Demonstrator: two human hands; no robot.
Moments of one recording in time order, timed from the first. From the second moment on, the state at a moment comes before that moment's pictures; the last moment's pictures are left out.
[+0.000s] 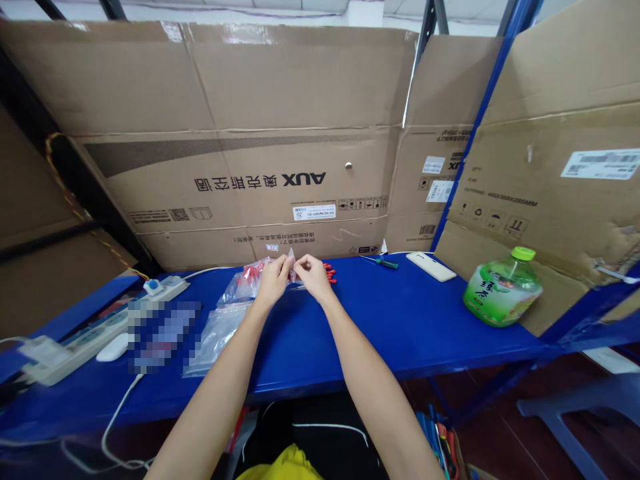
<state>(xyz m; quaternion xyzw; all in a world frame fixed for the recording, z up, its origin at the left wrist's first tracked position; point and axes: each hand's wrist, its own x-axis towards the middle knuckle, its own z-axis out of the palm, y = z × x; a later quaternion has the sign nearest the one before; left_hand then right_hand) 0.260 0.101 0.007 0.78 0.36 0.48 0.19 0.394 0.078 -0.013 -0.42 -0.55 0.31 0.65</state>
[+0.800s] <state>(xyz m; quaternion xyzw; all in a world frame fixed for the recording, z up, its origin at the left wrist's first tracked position) 0.267 0.081 0.004 0.76 0.36 0.51 0.17 0.412 0.075 -0.019 -0.53 -0.66 0.08 0.52</state>
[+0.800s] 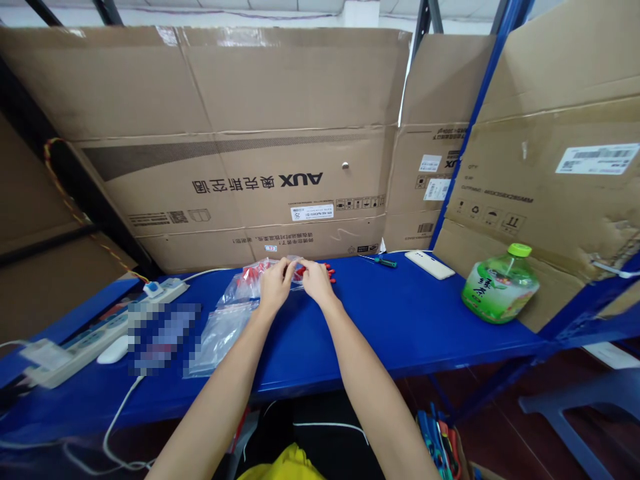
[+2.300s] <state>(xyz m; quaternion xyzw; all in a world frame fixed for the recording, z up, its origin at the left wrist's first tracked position) 0.277 0.116 -0.016 0.29 0.20 0.62 0.70 0.405 0.080 -0.025 -0.42 -0.64 0.24 0.60</state>
